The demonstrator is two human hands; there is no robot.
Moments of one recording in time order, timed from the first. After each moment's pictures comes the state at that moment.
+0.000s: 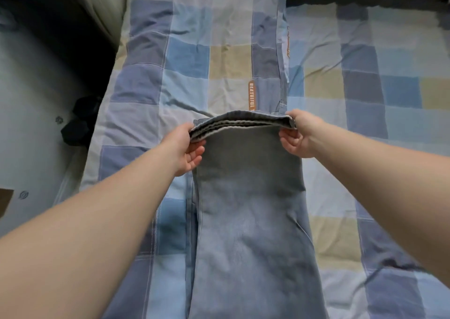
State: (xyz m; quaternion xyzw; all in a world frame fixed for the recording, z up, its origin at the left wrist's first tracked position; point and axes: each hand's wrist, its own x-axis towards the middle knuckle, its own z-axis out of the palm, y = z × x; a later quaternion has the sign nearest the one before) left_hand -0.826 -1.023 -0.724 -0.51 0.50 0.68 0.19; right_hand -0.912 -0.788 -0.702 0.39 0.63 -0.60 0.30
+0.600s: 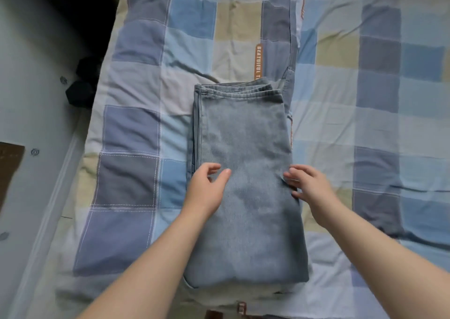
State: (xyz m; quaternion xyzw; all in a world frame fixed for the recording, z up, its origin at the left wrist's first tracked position) left_hand -0.670 -0.933 -0.779 -0.36 0.75 0.53 0.14; right_hand -0.750 -0.707 -0.768 0.28 0.73 -0.54 0.33
